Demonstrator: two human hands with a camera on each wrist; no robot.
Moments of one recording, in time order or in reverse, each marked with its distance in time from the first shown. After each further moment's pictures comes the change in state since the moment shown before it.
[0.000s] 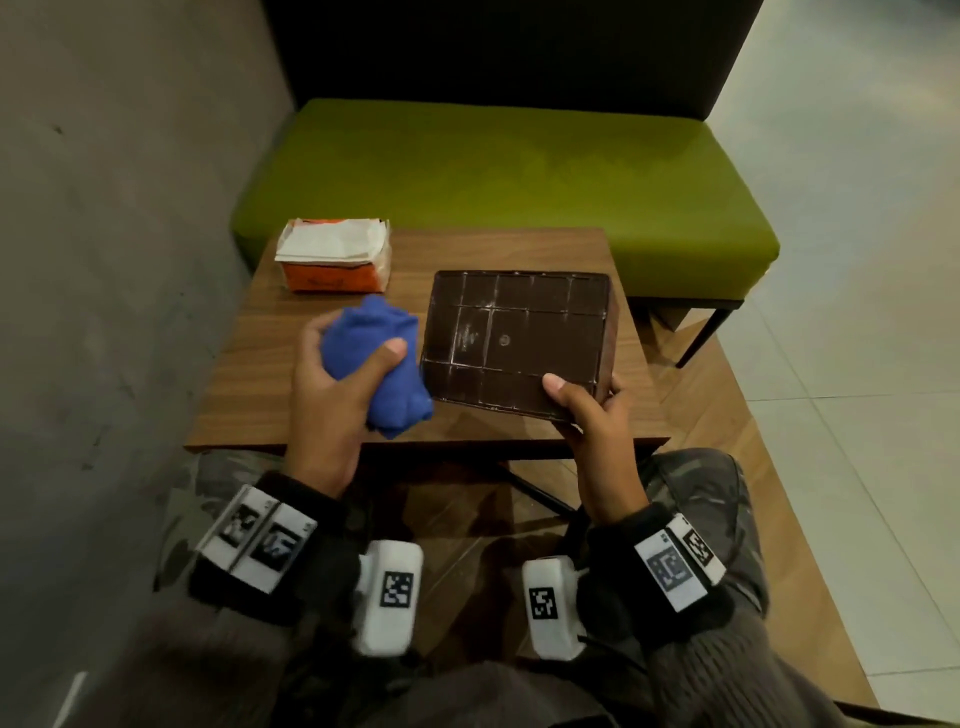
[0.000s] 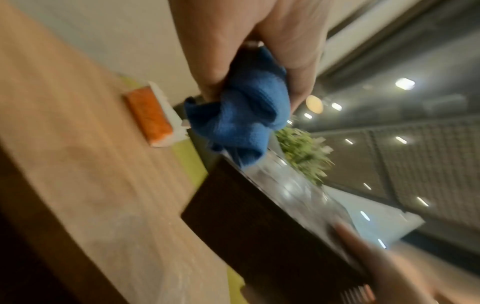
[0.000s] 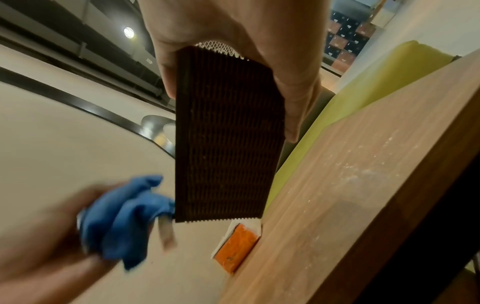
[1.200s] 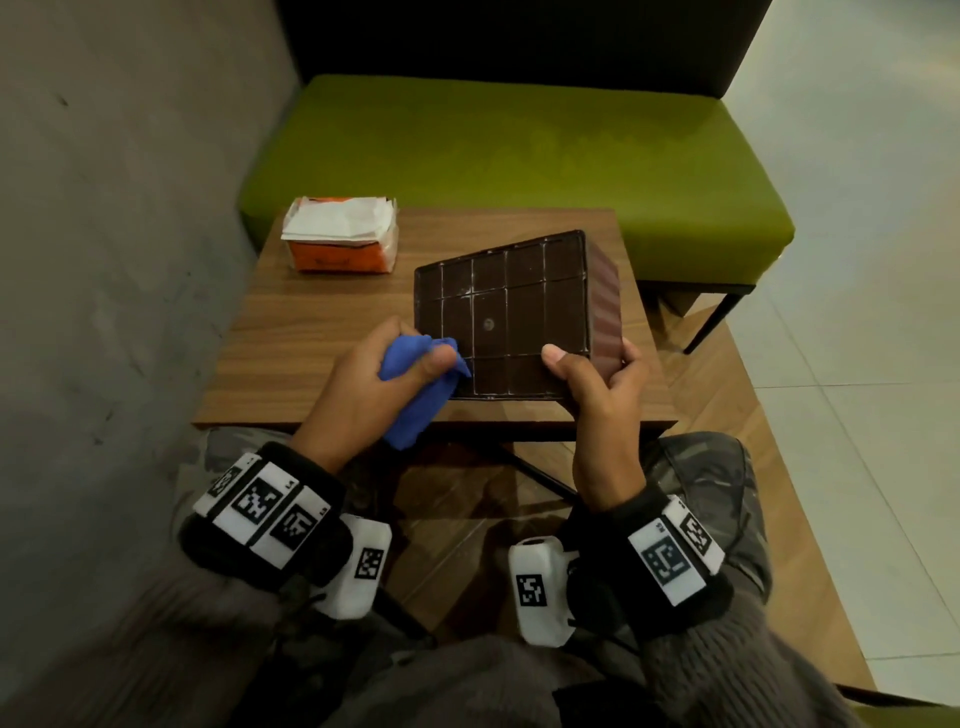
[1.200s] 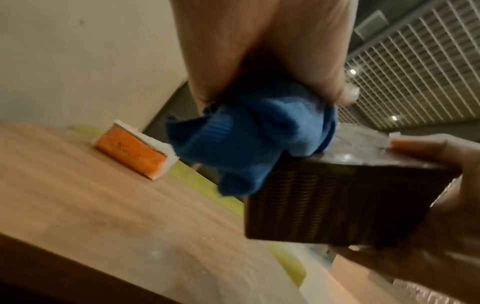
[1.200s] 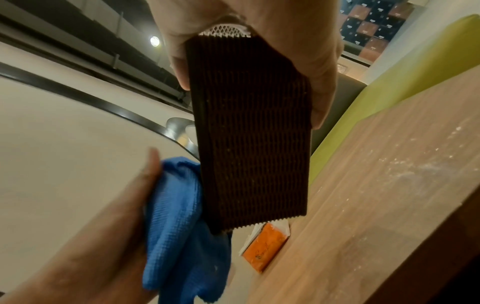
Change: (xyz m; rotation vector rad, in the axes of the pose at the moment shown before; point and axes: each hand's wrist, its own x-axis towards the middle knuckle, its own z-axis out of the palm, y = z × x) left_hand -0.002 0.003 -0.002 0.463 -0.407 0.126; right_hand -0.021 -0.019 0.020 0.026 0.071 -0.099
